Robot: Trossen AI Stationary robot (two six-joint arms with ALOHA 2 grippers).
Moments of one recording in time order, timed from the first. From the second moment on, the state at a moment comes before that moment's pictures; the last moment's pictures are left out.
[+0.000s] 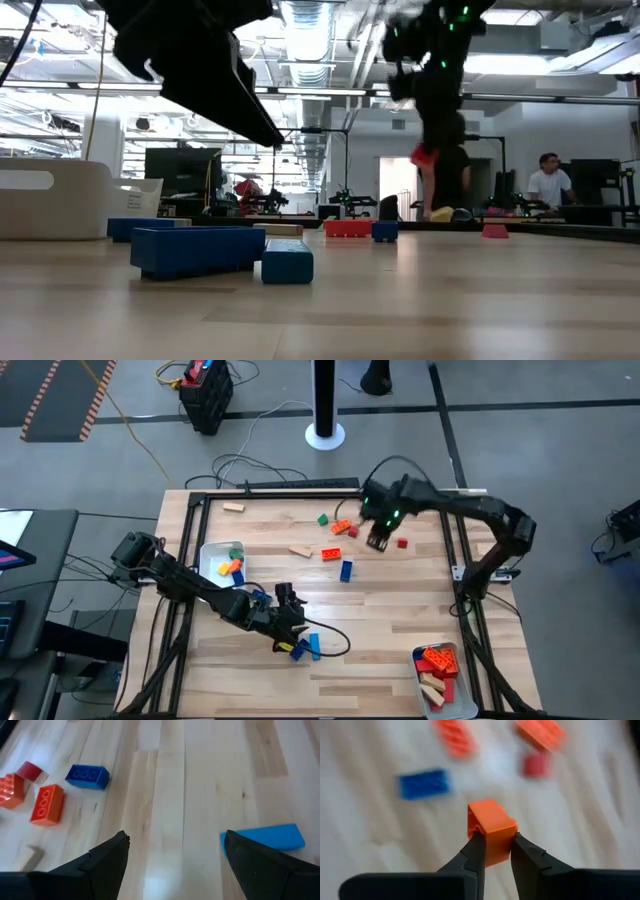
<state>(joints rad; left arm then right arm) -0.42 1.62 0.98 -0.16 -0.53 -0.21 -0.43 1.60 1.34 -1.04 0.00 -0.03</state>
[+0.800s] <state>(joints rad) -0.38 1.62 0.89 0.18 -0.46 -0.32 0.22 1.74 1.28 -0.30 0.16 0.01</state>
